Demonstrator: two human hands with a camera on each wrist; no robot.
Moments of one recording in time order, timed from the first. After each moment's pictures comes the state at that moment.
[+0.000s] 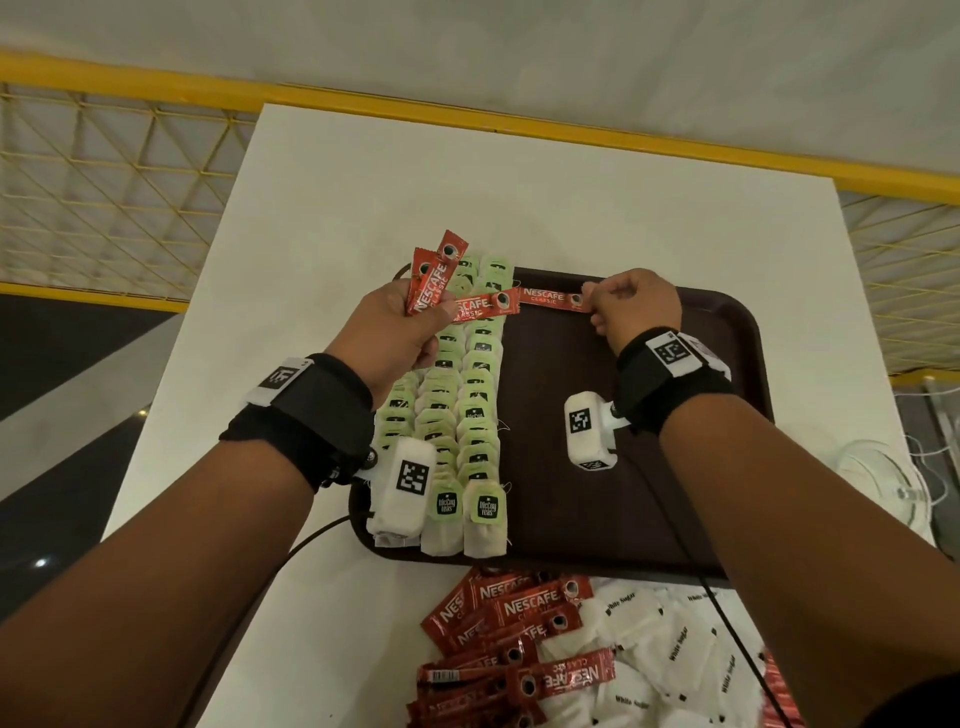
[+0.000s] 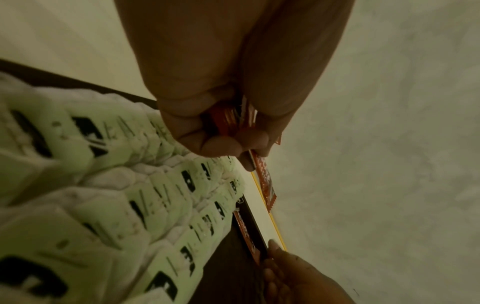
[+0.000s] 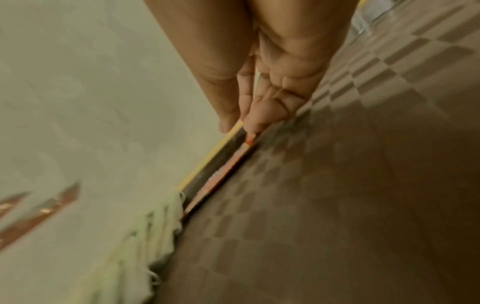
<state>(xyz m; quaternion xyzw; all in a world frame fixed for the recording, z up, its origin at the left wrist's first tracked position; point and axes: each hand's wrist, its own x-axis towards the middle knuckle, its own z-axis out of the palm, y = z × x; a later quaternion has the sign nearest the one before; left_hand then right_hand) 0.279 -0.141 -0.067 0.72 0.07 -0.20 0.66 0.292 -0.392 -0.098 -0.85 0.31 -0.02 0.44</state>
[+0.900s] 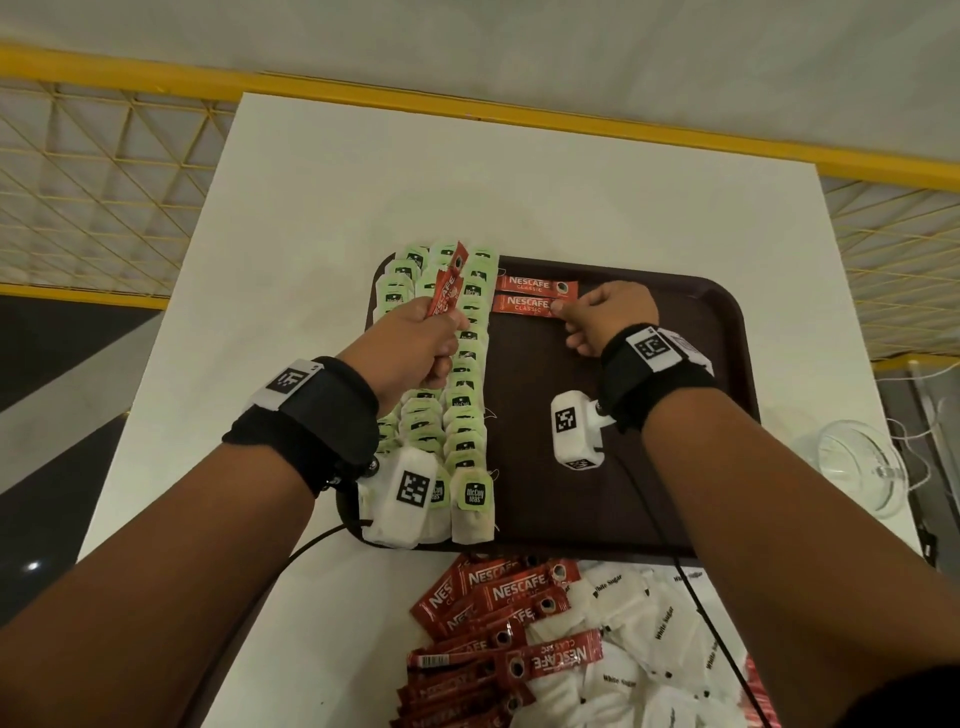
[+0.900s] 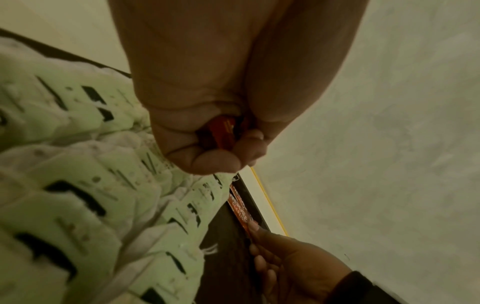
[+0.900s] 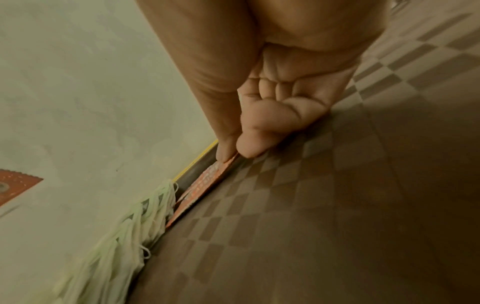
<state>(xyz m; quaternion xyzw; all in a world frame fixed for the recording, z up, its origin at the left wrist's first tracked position) 0.262 -0.162 -0.060 0.71 0.08 -0.32 0.63 0.284 -0.387 -0.095 -0.81 0.33 0.12 0.47</state>
